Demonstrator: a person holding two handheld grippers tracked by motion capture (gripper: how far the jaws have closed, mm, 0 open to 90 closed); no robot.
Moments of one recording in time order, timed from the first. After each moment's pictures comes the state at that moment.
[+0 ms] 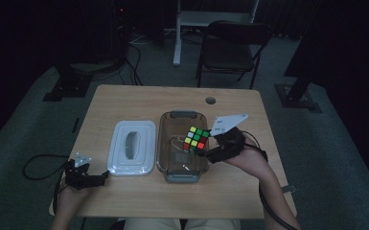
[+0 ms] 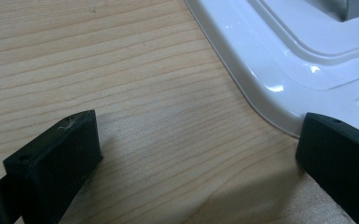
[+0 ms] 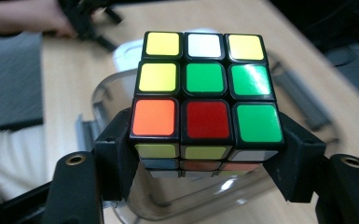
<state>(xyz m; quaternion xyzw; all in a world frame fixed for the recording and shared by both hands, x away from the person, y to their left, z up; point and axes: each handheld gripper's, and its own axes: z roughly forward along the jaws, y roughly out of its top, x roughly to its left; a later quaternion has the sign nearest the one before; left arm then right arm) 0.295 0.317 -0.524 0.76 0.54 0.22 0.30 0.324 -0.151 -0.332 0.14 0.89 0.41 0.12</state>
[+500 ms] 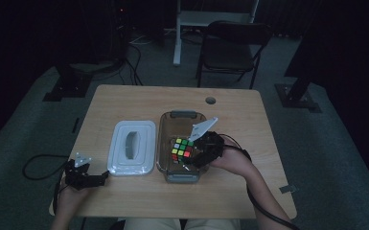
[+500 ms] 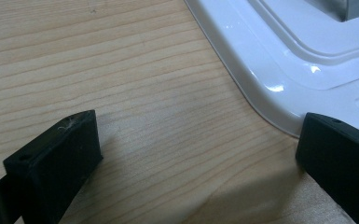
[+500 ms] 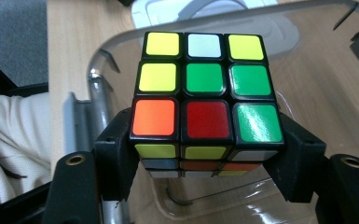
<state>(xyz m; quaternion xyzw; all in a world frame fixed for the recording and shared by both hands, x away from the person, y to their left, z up) 0.295 0.317 -0.524 0.76 0.54 0.22 0.30 0.345 -0.109 -0.374 0.12 0.93 0.34 0.07</state>
